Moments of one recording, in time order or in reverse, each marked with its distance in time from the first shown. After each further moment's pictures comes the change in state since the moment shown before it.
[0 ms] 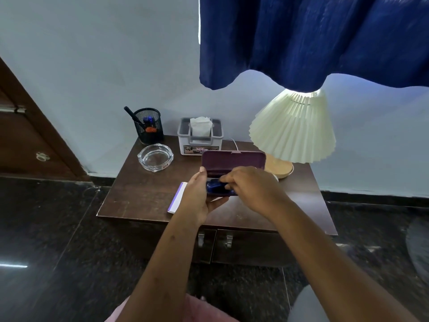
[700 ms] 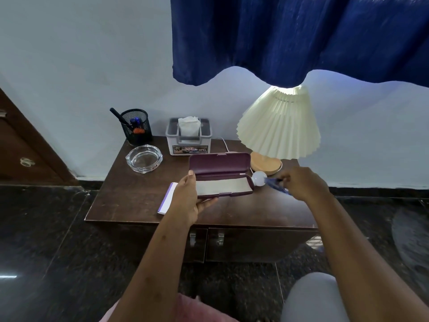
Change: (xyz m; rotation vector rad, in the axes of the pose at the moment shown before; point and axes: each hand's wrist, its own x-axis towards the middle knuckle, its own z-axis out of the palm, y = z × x) left_hand -0.004 0.000 0.006 -0.027 0.095 -0.025; right_hand -0.035 0.112 0.001 0.046 -0.098 0.688
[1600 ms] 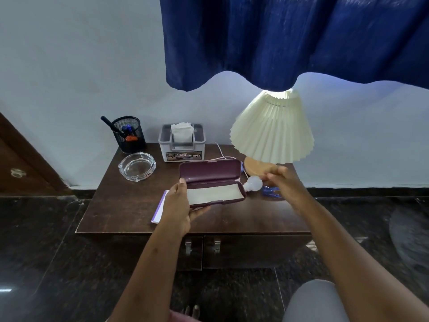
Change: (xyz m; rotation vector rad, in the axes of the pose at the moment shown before) left_hand 0.000 0.000 0.000 -0.002 0.011 0.039; right_hand 0.012 0.001 0.027 0.951 -0.023 -0.039
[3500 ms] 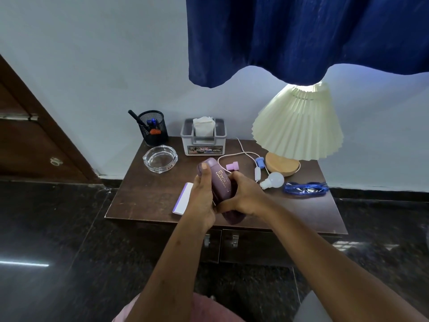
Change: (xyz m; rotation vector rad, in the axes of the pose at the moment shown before) left_hand 0.006 -0.010 0.003 -0.068 -0.045 0.101; right_hand -0.032 -0.048 0.104 -0.271 -0.369 -0.143
